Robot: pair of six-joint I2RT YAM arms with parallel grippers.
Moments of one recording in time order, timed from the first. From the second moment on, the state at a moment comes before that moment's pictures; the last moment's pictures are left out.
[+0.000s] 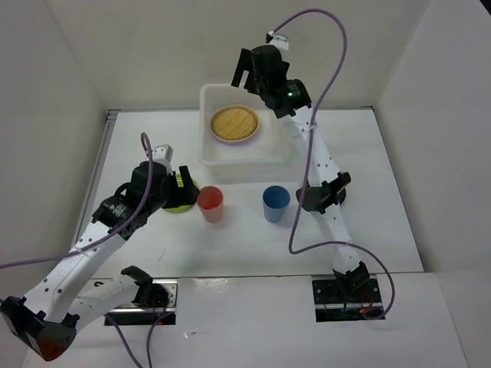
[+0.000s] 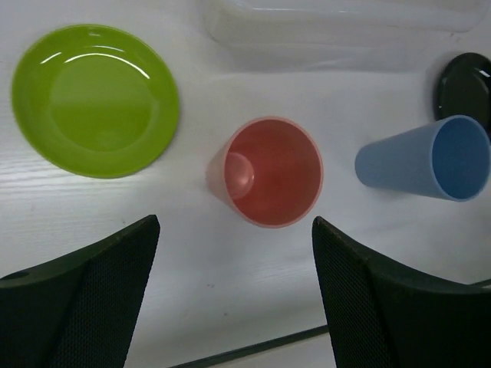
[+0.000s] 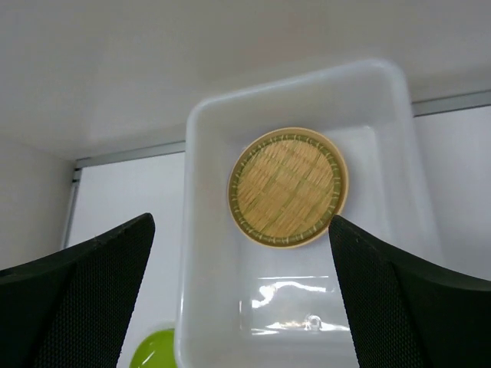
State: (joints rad) left arm -0.51 0.89 0.95 -0.69 -0.18 -0.54; right arm 0.55 2.47 3.06 -0.95 0.38 0.53
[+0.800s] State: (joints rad) left arm 0.55 1.28 0.64 -0.28 0.90 -0.53; right arm 0.67 1.83 2.85 -1.28 0.65 0.48
